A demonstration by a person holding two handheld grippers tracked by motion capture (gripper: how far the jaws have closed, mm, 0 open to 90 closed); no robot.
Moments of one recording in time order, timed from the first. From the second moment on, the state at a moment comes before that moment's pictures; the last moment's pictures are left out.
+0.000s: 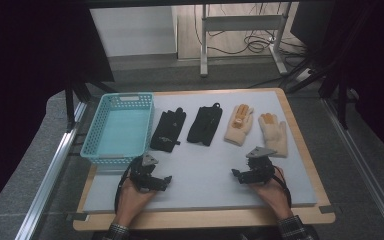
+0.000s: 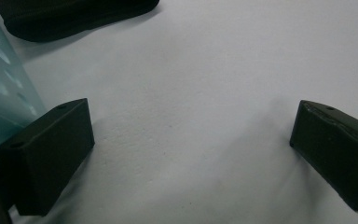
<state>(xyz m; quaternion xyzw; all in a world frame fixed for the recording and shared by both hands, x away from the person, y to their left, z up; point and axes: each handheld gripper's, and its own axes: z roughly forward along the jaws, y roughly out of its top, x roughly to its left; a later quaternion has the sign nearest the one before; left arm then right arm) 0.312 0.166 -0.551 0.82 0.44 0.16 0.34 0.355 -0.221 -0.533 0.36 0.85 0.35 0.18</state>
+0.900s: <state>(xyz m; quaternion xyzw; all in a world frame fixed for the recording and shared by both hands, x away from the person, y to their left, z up) 0.307 0.165 -0.551 0.81 0.45 0.16 0.34 0.354 -0.218 -0.533 0.38 0.84 0.35 0.18</state>
